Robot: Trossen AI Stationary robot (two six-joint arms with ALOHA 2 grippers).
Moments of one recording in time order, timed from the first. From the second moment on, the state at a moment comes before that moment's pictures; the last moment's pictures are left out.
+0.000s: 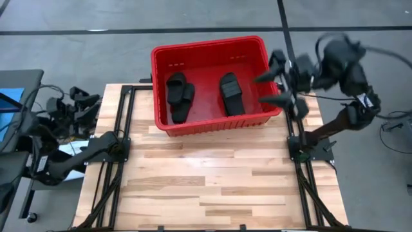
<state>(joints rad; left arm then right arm) 0.66 0.10 0.90 -0.32 0.27 -0.26 -0.07 1.35 2.12 -0.77 -0.30 -0.03</state>
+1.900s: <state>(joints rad) 0.71 0.00 0.34 -0.02 0.68 -0.36 0.59 0.14 0.14 0.26 -0.23 0.15</state>
